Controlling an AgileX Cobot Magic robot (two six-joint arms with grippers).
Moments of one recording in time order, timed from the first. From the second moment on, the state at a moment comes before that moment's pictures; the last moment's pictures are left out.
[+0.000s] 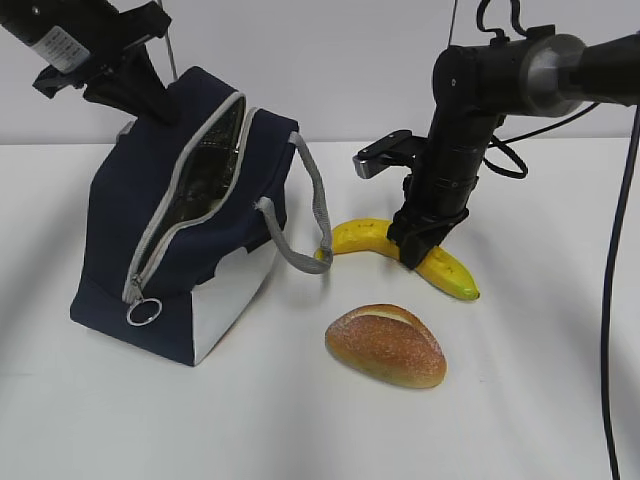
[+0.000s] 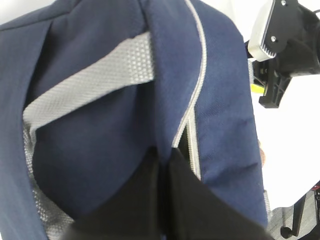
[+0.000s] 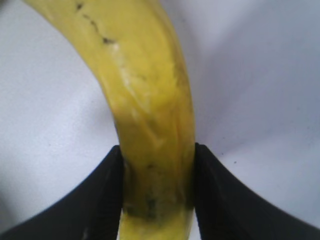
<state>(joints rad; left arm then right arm) -0.14 1.90 -1.78 -0.54 1.23 0.26 0.25 2.30 -1.84 0.06 1.08 -0.59</state>
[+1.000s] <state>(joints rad) -0.14 1.90 -1.78 -0.54 1.23 0.26 0.11 2.20 -1.94 -0.01 1.22 -0.41</state>
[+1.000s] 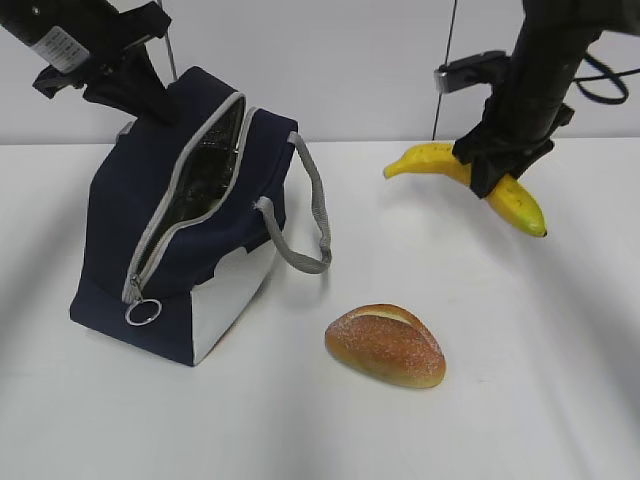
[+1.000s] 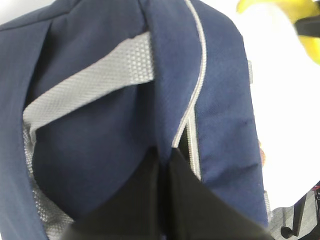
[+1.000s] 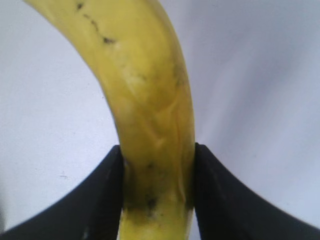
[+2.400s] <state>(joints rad) -0.14 1.90 -1.78 -0.58 1.23 0.26 0.29 1.96 -1.94 0.42 1.24 -0.01</state>
